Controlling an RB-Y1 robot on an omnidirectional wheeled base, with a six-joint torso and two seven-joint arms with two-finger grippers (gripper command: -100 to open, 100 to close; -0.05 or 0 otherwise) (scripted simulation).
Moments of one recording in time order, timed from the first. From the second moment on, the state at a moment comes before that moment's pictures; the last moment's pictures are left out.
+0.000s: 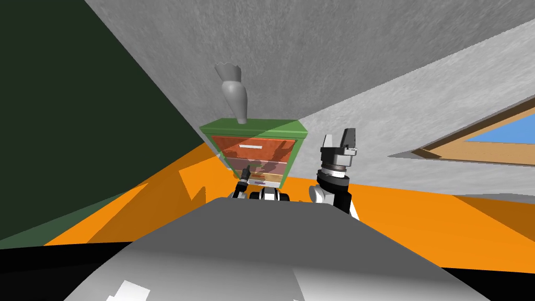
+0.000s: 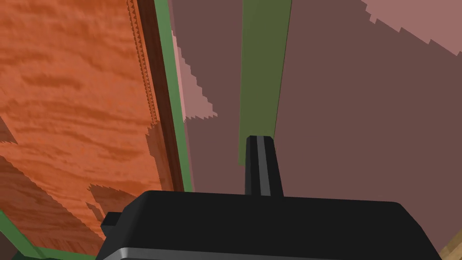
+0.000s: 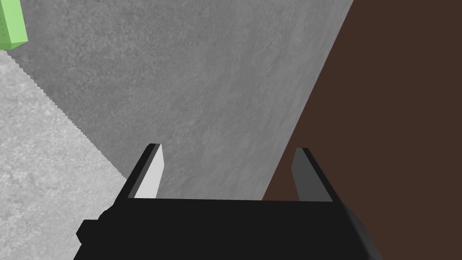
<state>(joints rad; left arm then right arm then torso) 0.09 0.13 -0.18 -0.96 0.14 -0.80 0.01 0.47 -0.01 0.02 -2.35 0.06 -0.56 0.07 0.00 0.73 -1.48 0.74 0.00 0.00</state>
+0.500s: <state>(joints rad) 0.09 0.13 -0.18 -0.96 0.14 -0.79 0.01 0.47 -0.01 0.02 -2.35 0.06 -0.56 0.07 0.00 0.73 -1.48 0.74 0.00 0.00</state>
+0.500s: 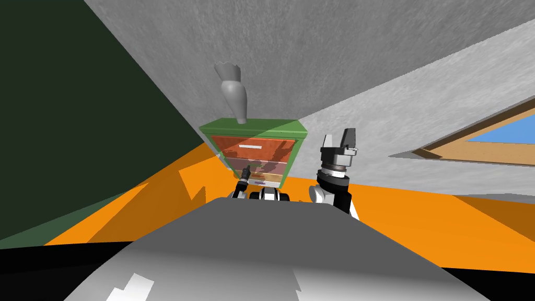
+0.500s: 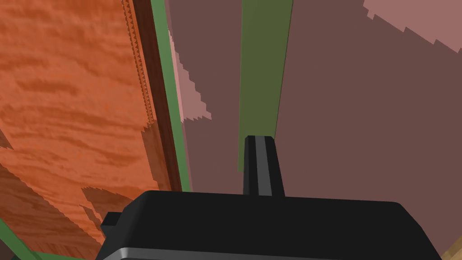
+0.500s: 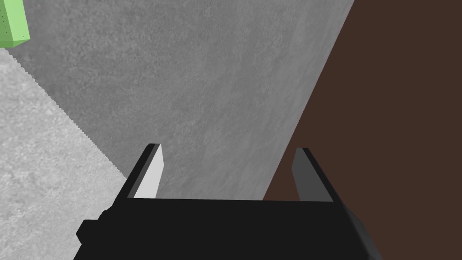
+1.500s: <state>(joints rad) 0.08 0.13 -0.18 -1.00 0.14 -0.74 0.01 0.47 -0.01 0.02 -2.35 0.06 -0.56 0.07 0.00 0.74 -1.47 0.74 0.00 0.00</state>
